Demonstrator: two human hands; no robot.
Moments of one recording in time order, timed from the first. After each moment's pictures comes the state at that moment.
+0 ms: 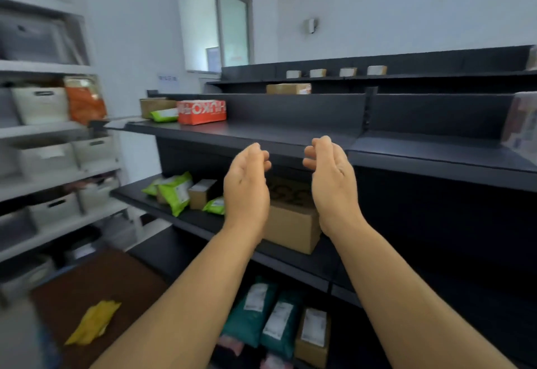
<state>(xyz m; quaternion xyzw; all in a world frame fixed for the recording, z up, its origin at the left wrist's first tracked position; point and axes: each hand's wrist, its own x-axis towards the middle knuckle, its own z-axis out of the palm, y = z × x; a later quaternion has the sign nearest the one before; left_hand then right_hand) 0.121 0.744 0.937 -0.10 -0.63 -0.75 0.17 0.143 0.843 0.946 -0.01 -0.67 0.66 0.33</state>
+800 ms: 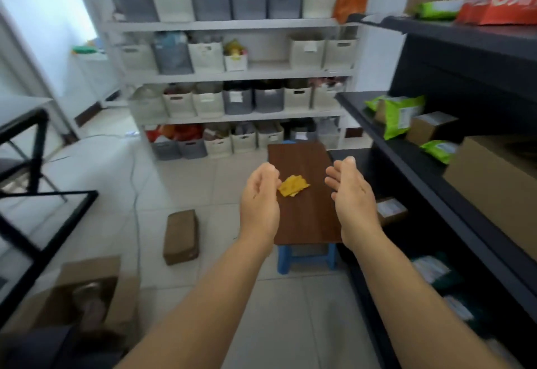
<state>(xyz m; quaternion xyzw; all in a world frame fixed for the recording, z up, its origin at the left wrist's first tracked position) 0.186 0.548 0.780 0.33 -0.58 -0.66 0.34 0.093 0.630 0.781 0.13 -0.71 0.68 -0.12</state>
